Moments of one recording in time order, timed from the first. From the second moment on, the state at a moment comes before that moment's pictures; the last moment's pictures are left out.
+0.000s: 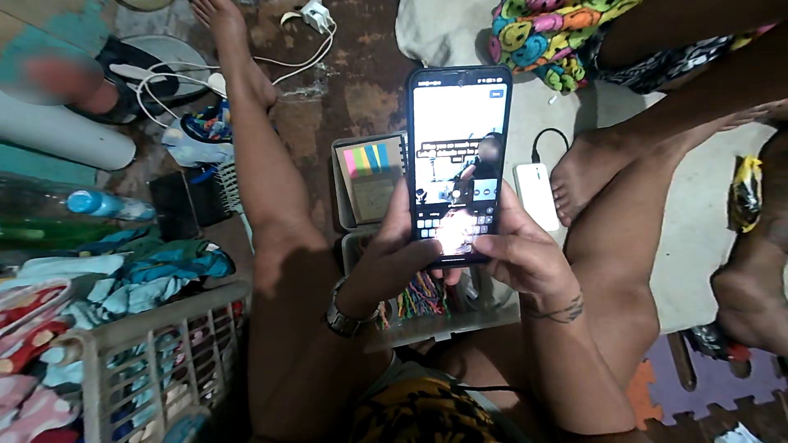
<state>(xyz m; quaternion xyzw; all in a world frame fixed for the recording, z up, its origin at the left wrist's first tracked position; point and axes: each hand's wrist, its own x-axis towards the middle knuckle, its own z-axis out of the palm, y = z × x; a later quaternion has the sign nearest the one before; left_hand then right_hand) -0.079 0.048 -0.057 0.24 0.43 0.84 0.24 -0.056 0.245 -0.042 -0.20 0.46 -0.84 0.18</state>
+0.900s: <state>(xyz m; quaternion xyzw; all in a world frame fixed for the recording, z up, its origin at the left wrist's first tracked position) -0.077 0.046 -0.055 0.25 0.46 0.82 0.23 -0.057 0.245 -0.042 -0.18 0.49 -0.84 0.16</state>
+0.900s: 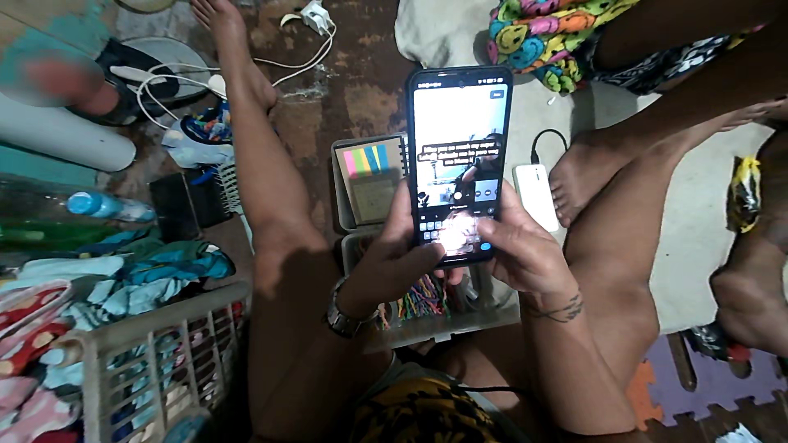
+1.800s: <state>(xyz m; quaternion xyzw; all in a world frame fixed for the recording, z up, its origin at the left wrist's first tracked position) -0.077 0.044 -0.058 0.23 0.46 0.82 0.24 -0.057 0.249 -0.042 -0.22 0.45 -0.85 0.19</state>
